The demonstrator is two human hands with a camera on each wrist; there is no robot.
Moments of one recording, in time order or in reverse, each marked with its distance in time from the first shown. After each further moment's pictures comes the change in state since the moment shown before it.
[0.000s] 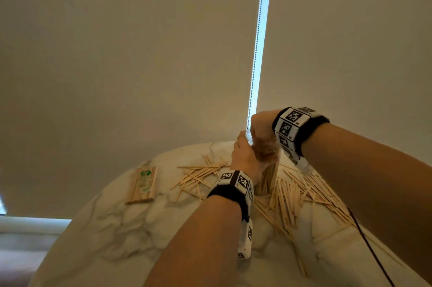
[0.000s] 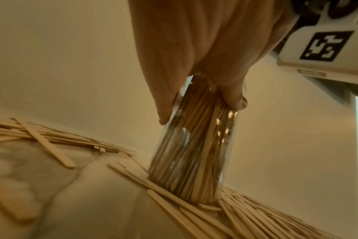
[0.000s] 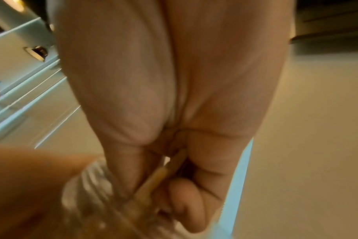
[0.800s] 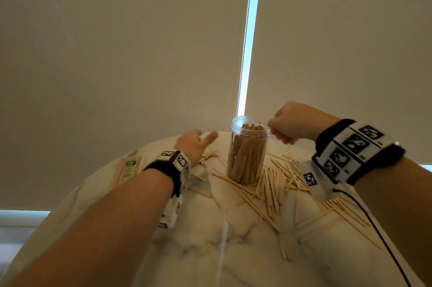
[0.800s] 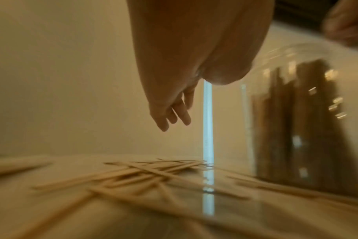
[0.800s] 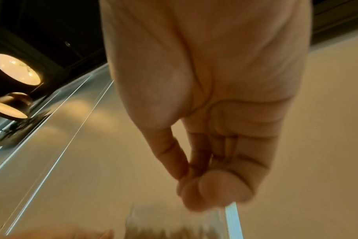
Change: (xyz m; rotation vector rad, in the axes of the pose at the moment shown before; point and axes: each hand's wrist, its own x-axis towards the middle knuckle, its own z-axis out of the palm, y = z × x) left_hand 0.015 -0.036 -0.088 0.354 -0.033 -0.114; right_hand -0.081 0.051 0.024 0.710 0.062 0.225
